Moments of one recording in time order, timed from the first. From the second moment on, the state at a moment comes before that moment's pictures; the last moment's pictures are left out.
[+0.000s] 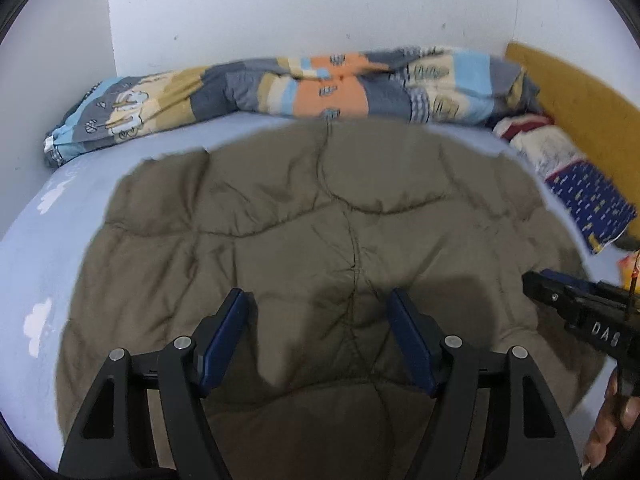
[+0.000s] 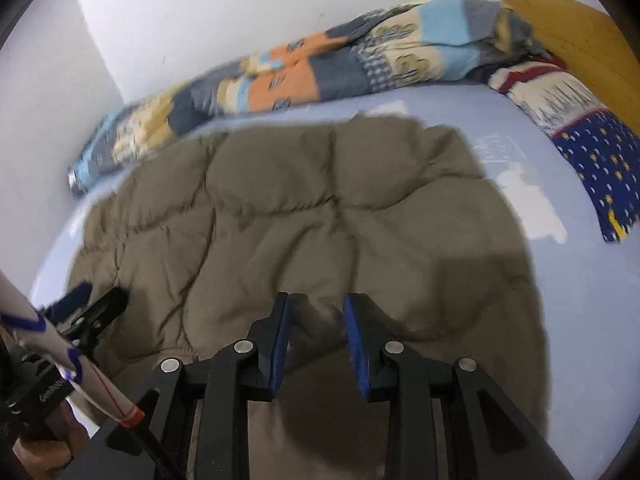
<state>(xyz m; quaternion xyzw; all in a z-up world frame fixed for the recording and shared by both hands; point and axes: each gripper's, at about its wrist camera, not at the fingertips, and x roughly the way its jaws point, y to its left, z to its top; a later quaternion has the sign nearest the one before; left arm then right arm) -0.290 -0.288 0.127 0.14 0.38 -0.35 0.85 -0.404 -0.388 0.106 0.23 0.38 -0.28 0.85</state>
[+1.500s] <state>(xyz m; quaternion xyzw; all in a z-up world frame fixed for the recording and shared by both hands) -0.316 -0.162 0.108 0.13 0.40 -0.23 0.88 -0.504 -0.389 0.071 0.33 0.38 -0.35 0.79</state>
